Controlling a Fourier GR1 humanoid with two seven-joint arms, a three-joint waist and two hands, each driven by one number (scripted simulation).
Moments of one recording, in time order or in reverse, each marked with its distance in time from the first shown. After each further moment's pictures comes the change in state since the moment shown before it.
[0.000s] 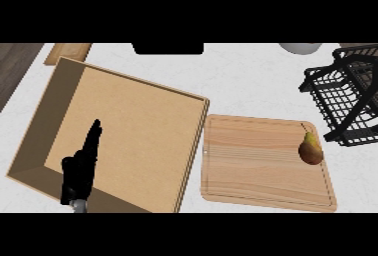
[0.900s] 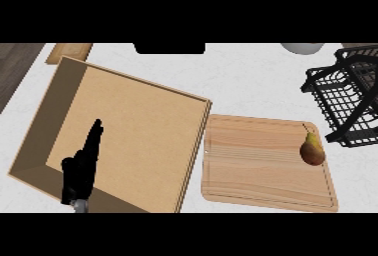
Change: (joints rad) left arm 0.001 -0.017 0.013 -0.004 -0.009 -0.019 -0.009; right arm -0.088 -0.045 -0.108 0.609 -0.012 -0.293 -0.118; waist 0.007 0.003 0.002
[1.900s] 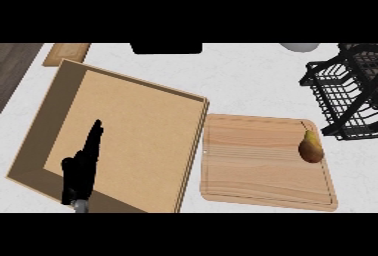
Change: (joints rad) left arm 0.002 -0.008 0.009 0.005 -0.003 -0.007 -0.002; right arm 0.017 0.083 -0.203 0.045 -0.285 -0.577 -0.273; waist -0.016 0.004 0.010
